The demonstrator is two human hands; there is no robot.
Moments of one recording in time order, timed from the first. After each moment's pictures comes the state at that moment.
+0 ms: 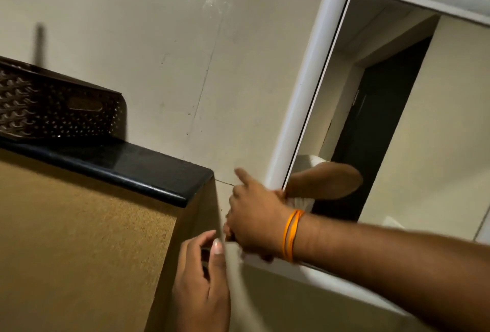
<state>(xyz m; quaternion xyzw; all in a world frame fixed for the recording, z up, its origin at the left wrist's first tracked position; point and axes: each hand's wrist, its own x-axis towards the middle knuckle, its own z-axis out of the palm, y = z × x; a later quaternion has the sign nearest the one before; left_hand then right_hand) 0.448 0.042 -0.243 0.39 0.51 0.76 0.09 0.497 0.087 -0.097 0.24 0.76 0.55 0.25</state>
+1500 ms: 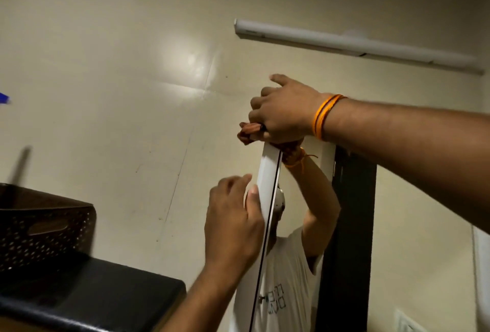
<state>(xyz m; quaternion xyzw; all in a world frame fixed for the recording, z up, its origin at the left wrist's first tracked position) 0.452 0.082 0.000 0.55 0.41 0.71 -0.11 0.528 0.076 0.218 0.29 0.65 0.70 0.00</state>
